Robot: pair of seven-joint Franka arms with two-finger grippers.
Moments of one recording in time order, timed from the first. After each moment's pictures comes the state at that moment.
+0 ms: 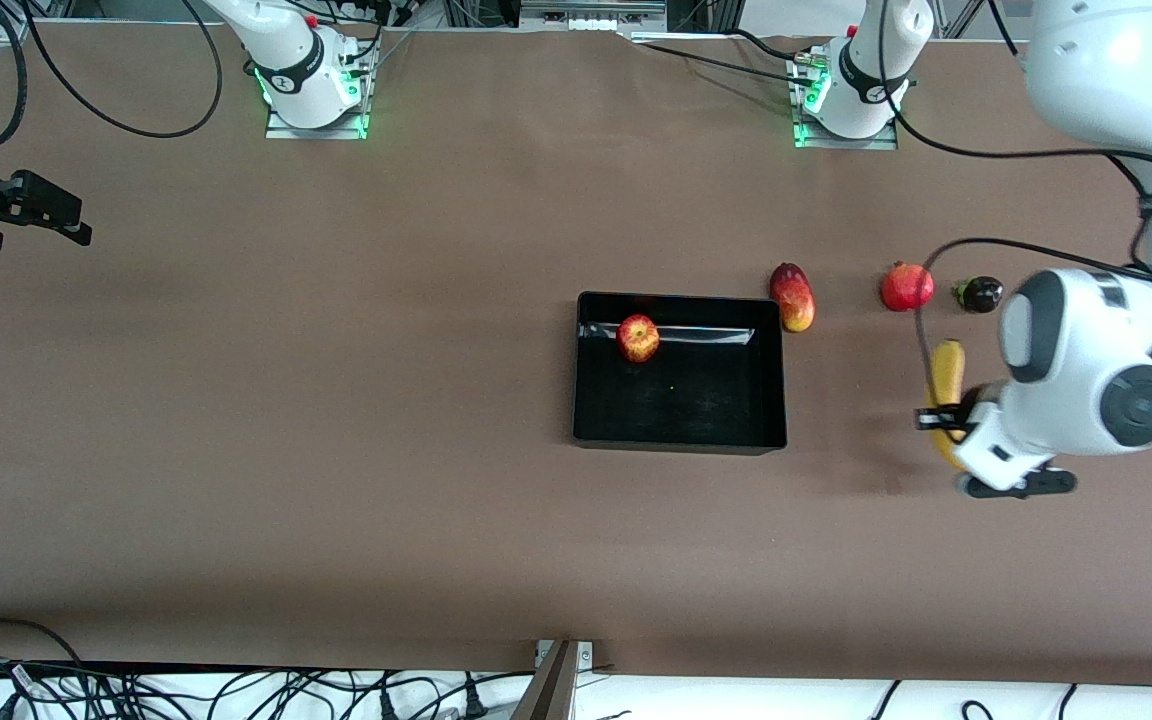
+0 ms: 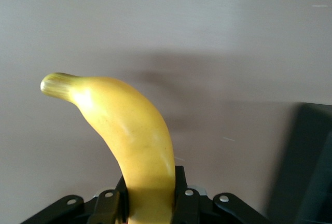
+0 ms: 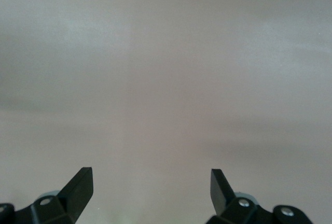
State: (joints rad) left arm -0.22 0.59 0.15 -1.41 -0.06 1.79 -0.20; right arm -0.05 0.00 -0.01 -1.62 0.00 1.59 -0.14
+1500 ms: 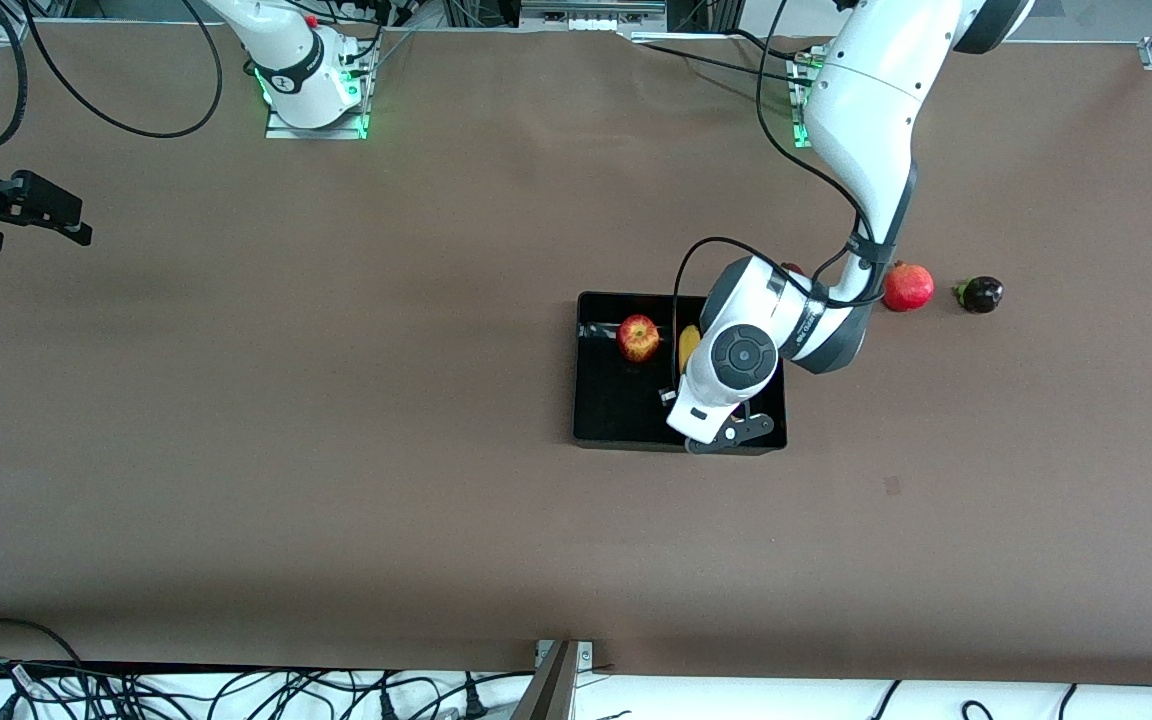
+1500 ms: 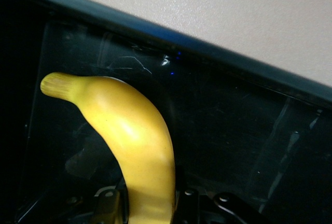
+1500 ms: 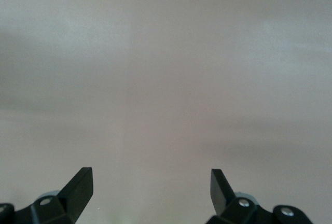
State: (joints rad) left arm -0.50 0.79 0.02 -1.48 -0.12 2.12 -0.74; right arm -0.05 0.00 -0.01 -1.61 0.00 1.59 -0.14
